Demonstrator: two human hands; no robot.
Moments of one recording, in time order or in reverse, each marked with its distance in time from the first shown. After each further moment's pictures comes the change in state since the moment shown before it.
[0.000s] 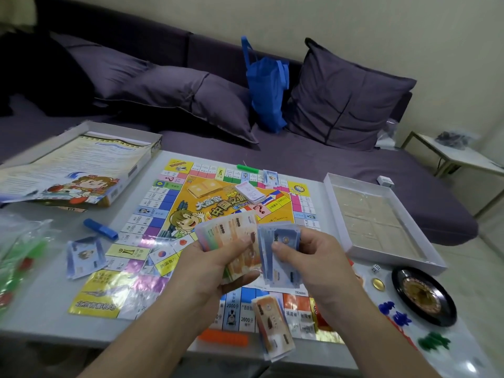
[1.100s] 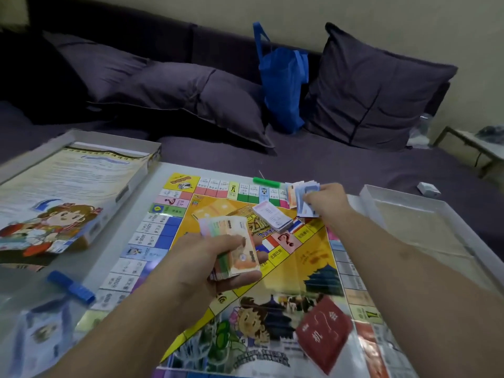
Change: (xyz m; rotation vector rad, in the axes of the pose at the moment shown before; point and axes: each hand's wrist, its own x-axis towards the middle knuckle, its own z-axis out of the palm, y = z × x) left_hand 0.128 0.060 -0.019 0.079 -0.142 -0.098; right_hand 0.335 0.066 0.002 -0.315 0.324 0.181
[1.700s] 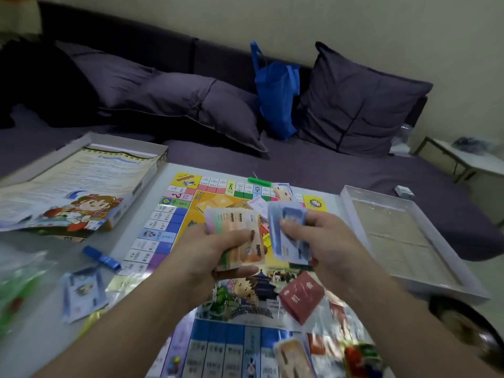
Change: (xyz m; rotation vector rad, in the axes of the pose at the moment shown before) left_hand -0.057 -0.005 0.011 0.066 -0.004 0.075; right_hand -0.238 -0.033 -0.082 0.406 -0.473 -0.065
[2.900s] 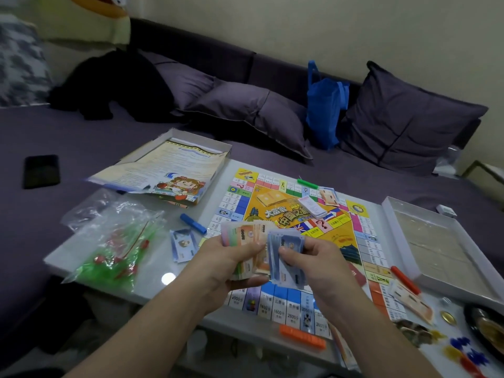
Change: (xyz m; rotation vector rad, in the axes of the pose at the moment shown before) left_hand -0.099 -0.014 -0.081 -0.048 0.173 -0.044; right_hand -0.082 0.020 0.114 -0.083 -0.018 -0.001
